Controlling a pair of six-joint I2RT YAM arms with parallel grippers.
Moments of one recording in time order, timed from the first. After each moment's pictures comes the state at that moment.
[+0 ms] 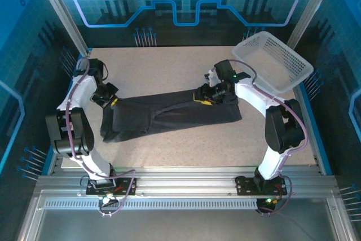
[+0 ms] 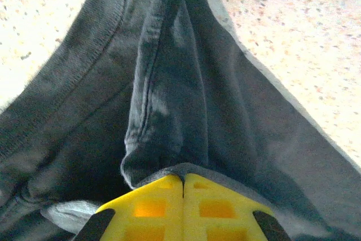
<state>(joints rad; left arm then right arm) 0.19 1.70 1.33 -1.01 0.11 -0.76 0.37 1.77 1.31 -0.66 -0.57 0.48</state>
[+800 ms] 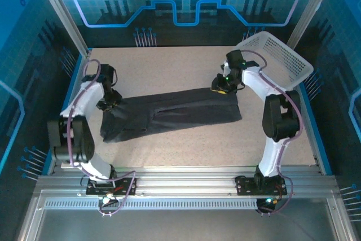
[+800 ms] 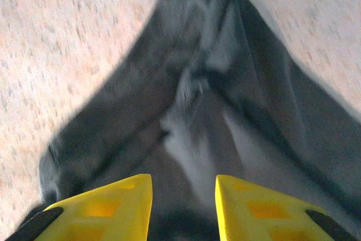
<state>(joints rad) 0.05 1.55 1.17 -0.96 -0.13 -0.85 0.21 1.95 1.56 -0.82 -0.30 0.39</state>
